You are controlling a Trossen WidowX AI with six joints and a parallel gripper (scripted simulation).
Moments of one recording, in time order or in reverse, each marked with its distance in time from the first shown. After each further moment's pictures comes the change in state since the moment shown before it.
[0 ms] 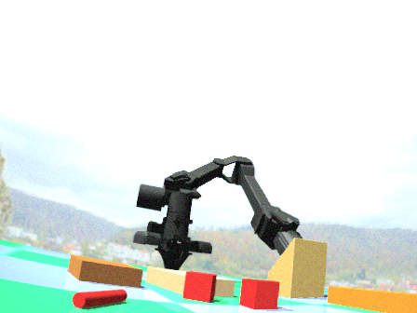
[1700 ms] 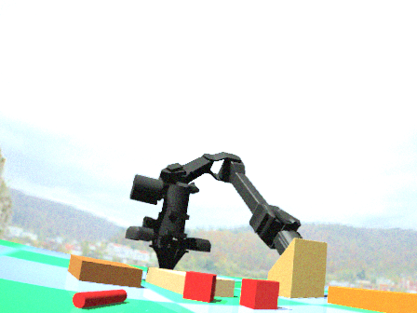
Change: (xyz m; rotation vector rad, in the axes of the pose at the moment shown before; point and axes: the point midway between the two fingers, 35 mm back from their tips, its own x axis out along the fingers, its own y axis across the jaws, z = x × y) arm -0.004 0.035 -0.034 0.048 -0.004 0.014
